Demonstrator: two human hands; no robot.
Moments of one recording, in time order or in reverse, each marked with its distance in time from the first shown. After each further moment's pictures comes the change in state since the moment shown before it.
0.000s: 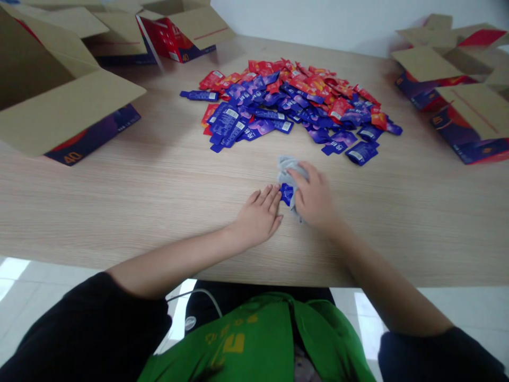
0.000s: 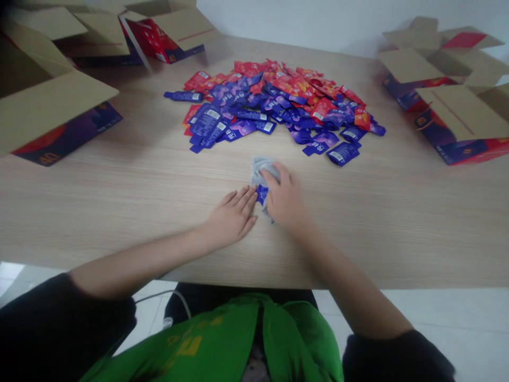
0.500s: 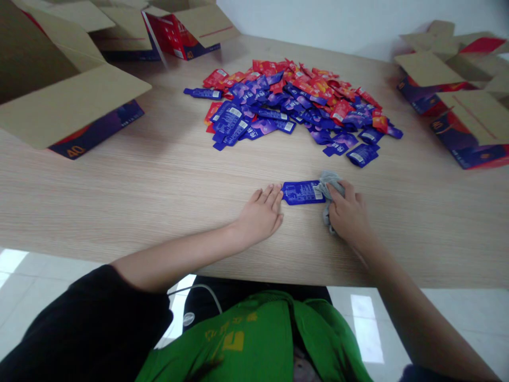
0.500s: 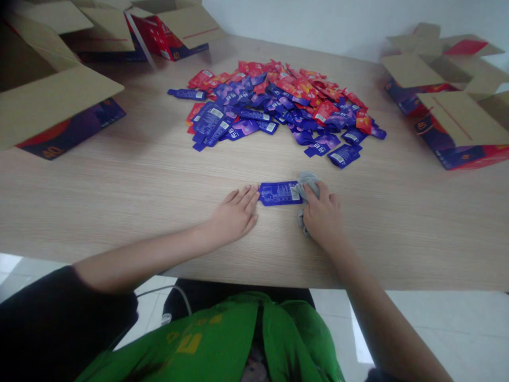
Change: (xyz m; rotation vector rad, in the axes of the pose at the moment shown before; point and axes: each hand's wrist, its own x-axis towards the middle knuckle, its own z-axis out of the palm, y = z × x) left_hand 0.002 0.004 -0.005 0.013 -0.030 -0.016; right_hand -0.058 0.062 -0.012 -0.233 -0.067 0.211
